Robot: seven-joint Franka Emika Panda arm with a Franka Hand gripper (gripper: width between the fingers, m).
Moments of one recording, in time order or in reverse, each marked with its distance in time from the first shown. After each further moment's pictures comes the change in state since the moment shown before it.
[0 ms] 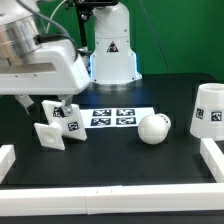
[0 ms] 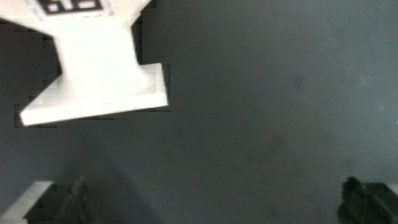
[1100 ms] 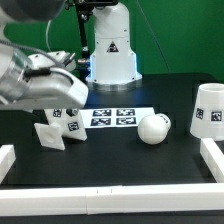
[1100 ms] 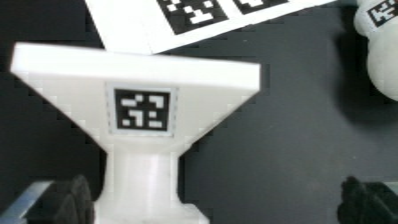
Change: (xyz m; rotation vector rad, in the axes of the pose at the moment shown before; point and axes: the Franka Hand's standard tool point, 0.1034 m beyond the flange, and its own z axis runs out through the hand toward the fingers) arm -0.024 0.015 0.019 -0.052 -0.658 -0.108
